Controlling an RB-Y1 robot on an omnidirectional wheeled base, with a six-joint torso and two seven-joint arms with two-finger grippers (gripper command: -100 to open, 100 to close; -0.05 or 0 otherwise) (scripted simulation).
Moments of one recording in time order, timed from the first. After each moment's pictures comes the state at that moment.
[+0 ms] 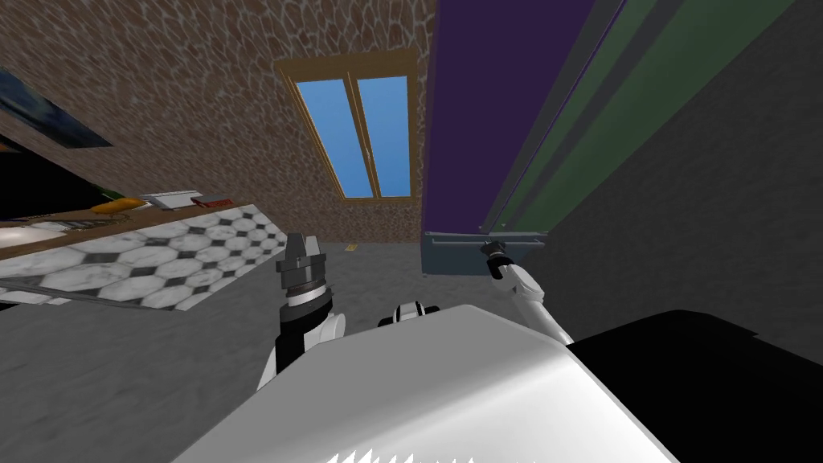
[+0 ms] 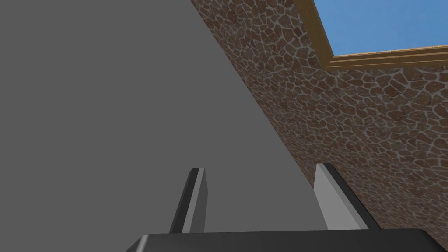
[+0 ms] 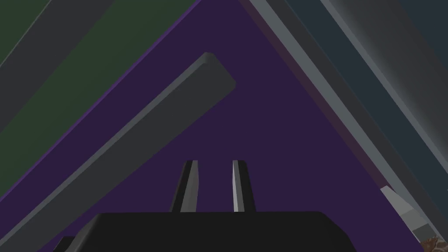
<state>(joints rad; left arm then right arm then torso) 0.48 0.01 -0.04 -2.34 -0.08 -0.54 -0.16 0.20 -0.45 -0.35 -1.57 0.91 0.15 1.02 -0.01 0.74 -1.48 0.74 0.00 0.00</state>
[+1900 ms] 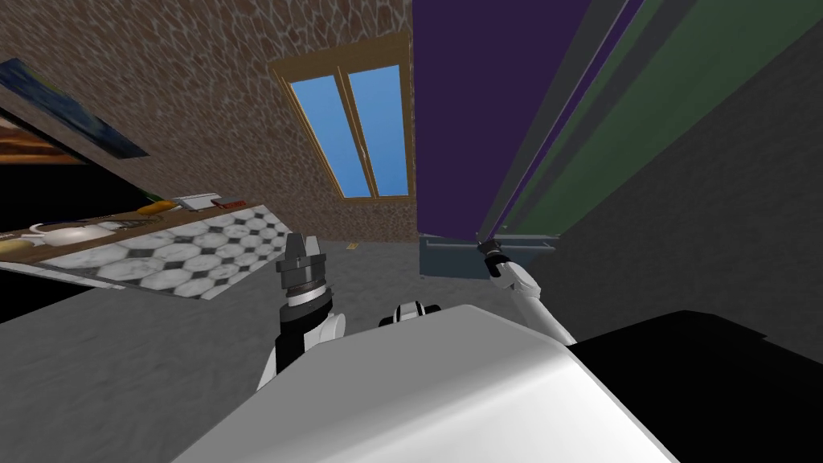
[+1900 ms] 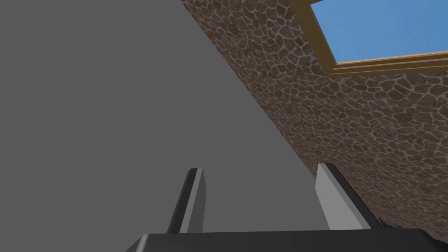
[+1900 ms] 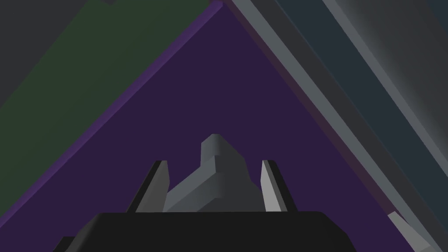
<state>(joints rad) 0.48 0.01 -0.04 -2.34 -0.08 -0.54 -0.16 0.17 -0.49 -0.31 -1.54 0.89 0.12 1.01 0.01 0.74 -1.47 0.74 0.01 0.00</state>
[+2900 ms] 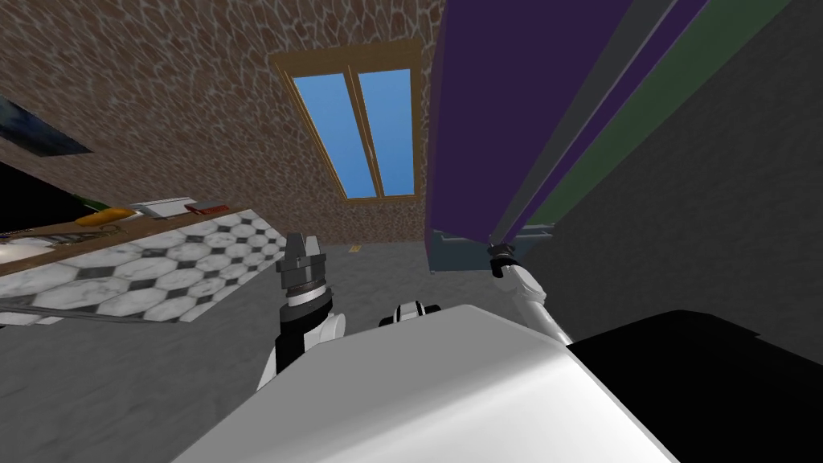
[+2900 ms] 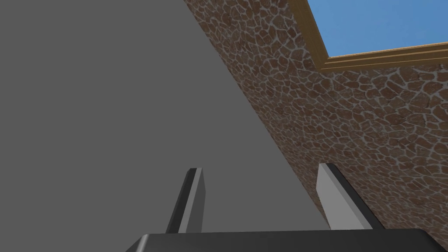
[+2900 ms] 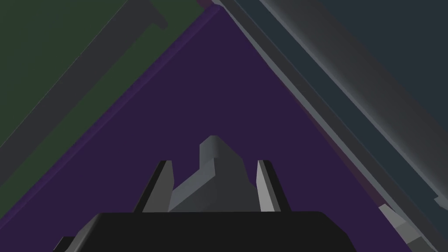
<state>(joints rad) 0.48 0.01 -0.04 -2.34 -0.08 -0.54 -0.16 0.19 -0.43 -0.40 -1.56 0.91 0.28 1.03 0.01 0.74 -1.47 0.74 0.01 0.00</state>
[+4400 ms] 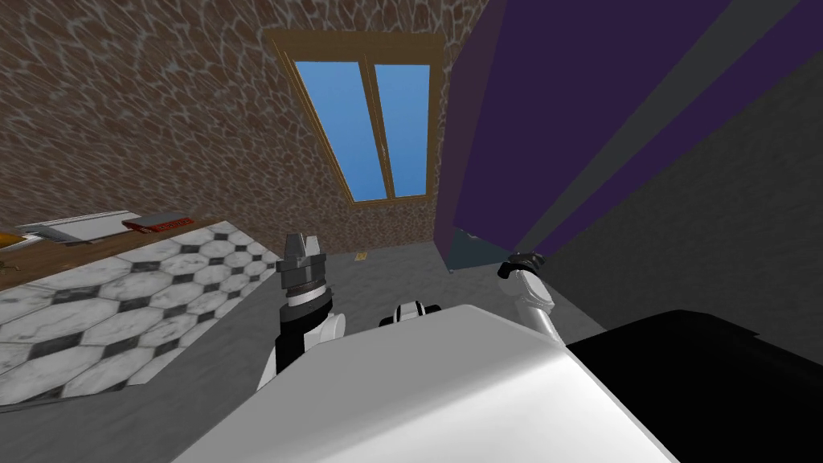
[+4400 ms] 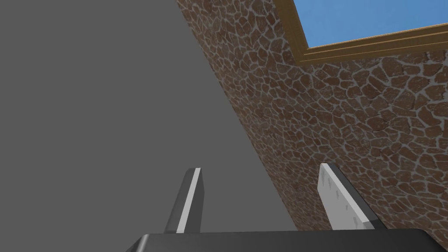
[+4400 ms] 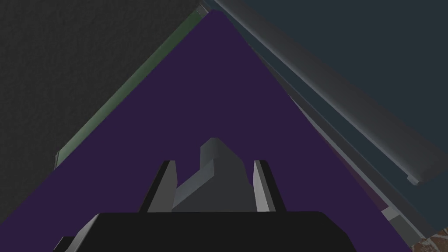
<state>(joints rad) 0.48 0.01 -0.04 -2.34 -0.08 -0.54 -0.16 0.20 -0.30 -0.57 -1.61 1.01 0.52 1.05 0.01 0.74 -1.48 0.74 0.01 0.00</state>
